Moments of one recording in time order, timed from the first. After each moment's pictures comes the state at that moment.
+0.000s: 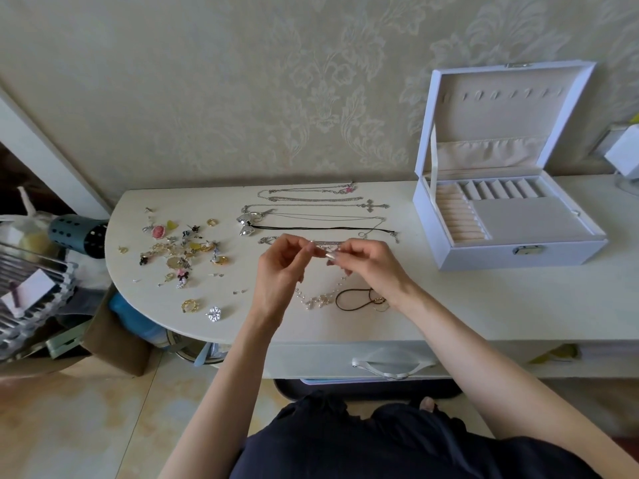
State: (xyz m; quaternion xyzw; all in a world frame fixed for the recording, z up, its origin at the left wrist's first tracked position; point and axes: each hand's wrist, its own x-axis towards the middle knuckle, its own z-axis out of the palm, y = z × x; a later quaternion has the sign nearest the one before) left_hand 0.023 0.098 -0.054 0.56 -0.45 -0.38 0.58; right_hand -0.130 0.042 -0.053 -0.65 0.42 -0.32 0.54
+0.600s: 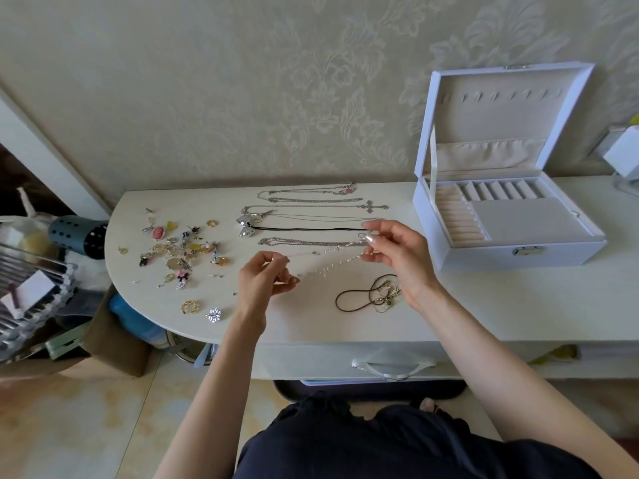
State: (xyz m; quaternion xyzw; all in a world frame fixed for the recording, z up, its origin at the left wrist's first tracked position) left_hand 0.047 0.099 -0.070 0.62 -0.30 -0.43 0.58; right_hand -0.153 0.033 -0.053 -0.51 0.43 -0.48 0.57
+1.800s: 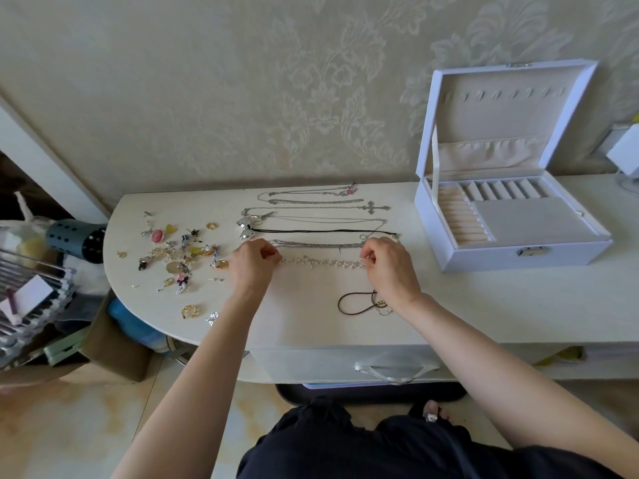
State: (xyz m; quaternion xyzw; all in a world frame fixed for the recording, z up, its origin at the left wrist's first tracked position) left_hand 0.084 0.044 -0.093 0.81 -0.46 -0.15 0.33; right_hand -0.136 0.012 -0.099 -0.77 0.56 -0.26 0.17
